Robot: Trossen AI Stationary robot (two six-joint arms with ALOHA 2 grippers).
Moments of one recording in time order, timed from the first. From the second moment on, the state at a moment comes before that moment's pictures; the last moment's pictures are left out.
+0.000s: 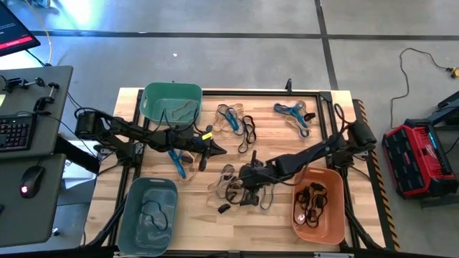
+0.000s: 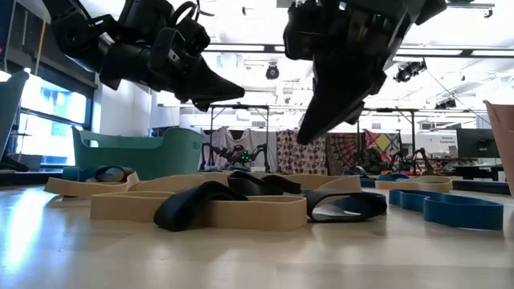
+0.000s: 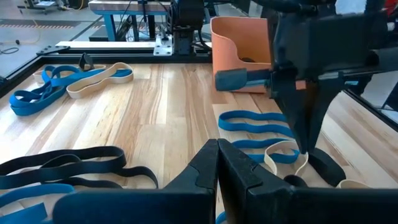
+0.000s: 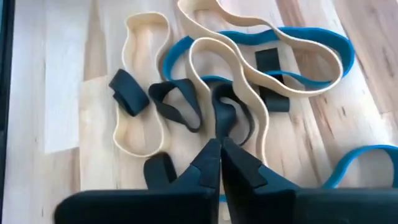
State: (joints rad) left arm 0.09 1.50 0.52 0.72 0.20 0.03; right arm 0.30 1.77 1.10 -0.27 0.06 0.52
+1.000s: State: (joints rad) left arm 0.09 1.50 0.52 0.70 0.20 0.03; right arm 0.26 1.90 1.10 -0.18 0.08 0.46
